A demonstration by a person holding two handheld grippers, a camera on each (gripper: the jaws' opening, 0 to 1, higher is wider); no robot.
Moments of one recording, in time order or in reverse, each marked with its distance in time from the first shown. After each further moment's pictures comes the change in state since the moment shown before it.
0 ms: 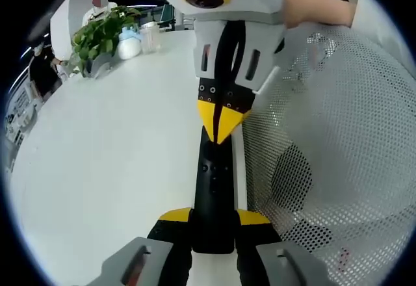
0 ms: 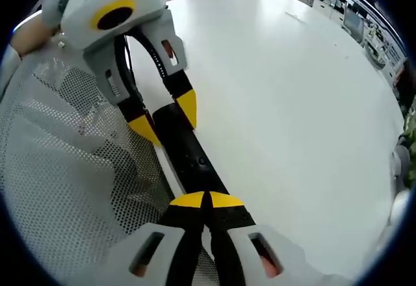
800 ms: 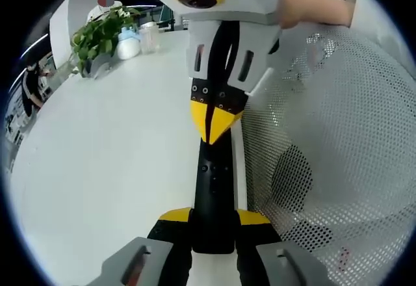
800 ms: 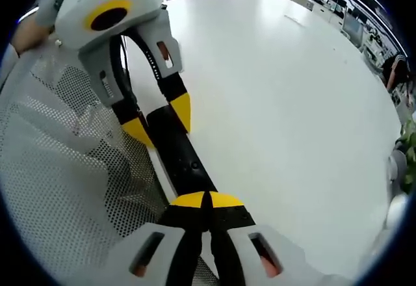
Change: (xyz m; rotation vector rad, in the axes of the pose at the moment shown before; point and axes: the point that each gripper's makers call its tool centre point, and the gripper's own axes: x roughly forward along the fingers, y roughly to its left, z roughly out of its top) left arm 0.000 0.000 -0.001 -0.006 -0.006 -0.005; right arm 0.001 -0.006 0.005 -0.018 -0.012 -0.021
